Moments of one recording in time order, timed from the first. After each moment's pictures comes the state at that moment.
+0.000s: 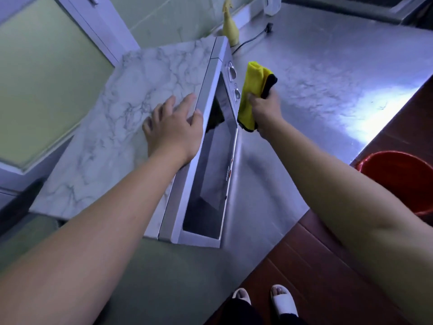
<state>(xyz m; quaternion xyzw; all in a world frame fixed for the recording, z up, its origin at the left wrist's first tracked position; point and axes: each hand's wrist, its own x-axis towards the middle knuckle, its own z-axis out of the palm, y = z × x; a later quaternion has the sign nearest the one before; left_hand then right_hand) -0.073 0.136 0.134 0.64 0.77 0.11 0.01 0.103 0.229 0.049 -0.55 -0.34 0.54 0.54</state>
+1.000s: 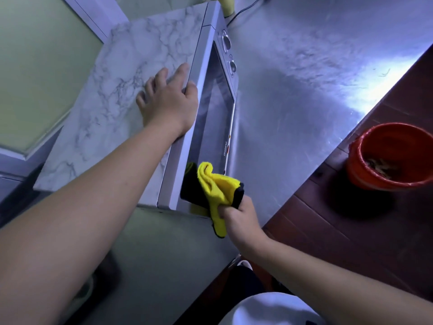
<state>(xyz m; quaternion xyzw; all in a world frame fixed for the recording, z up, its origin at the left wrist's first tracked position) -0.070 0.138 0.135 0.63 0.77 0.08 0.00 0.042 -0.048 0.017 -0.43 -0.34 0.70 0.45</state>
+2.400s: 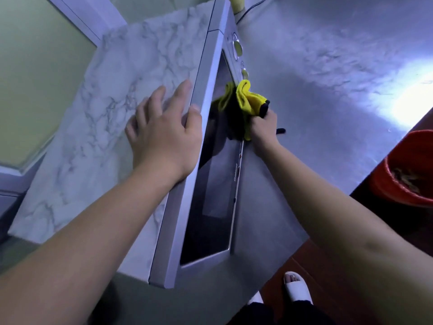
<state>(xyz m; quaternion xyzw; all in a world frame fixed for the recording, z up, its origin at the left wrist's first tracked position) -0.074 0.138 0.129 0.64 0.76 0.10 -0.01 0.056 0.234 -0.049 -0.51 -0.28 0.56 0.59</state>
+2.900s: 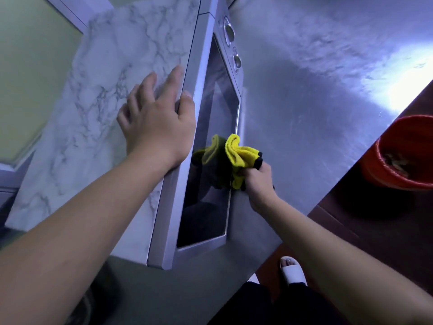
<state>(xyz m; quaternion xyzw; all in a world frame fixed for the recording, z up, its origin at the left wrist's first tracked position) -0.074 0.137 0.130 0.64 0.76 0.08 -0.01 0.043 0.090 -0.057 -0.50 -0.20 0.67 0.51</state>
